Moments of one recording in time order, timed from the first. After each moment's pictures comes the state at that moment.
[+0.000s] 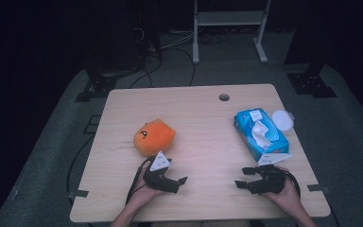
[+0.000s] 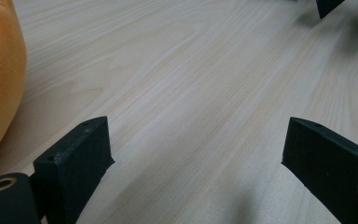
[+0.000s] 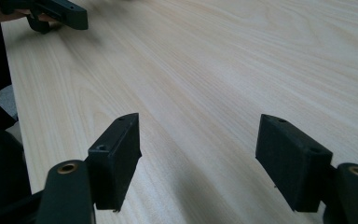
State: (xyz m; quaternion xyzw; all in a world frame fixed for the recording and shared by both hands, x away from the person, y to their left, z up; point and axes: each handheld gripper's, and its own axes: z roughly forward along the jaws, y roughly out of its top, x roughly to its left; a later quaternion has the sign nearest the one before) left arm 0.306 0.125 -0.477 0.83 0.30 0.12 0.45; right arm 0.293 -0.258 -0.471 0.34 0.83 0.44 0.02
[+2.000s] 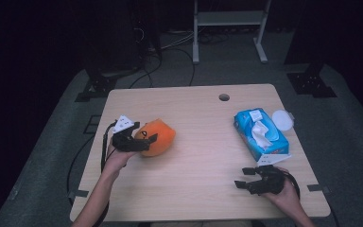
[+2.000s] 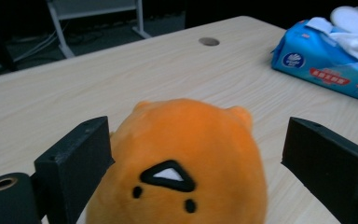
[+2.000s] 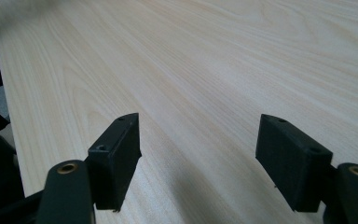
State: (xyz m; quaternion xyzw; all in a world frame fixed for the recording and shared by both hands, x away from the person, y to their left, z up) left arm 0.383 0.213 -0.404 0.76 0.38 0.21 0.49; right arm 0.292 -0.256 -0.472 0.35 0.83 0.44 0.02
